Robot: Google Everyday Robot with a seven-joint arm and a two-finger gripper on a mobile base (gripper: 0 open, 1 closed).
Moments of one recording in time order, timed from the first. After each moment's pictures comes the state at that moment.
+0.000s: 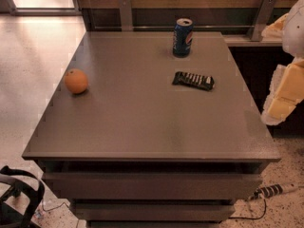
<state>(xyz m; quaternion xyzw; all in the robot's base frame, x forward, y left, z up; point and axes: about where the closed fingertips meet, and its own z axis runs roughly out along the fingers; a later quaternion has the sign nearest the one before) 0.438 -0.214 0.987 -0.60 0.78 -0.05 0.18</state>
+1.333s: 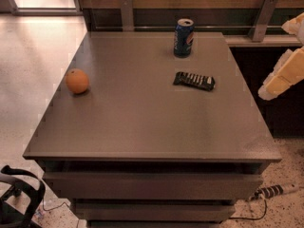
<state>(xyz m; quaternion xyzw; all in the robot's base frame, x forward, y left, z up) 0.500 -0.256 0.977 -0.50 0.82 0.00 0.27</state>
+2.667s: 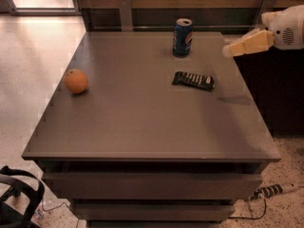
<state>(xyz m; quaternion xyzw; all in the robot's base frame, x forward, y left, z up) 0.643 -0.253 0.966 -0.35 0.78 0.14 0.51</state>
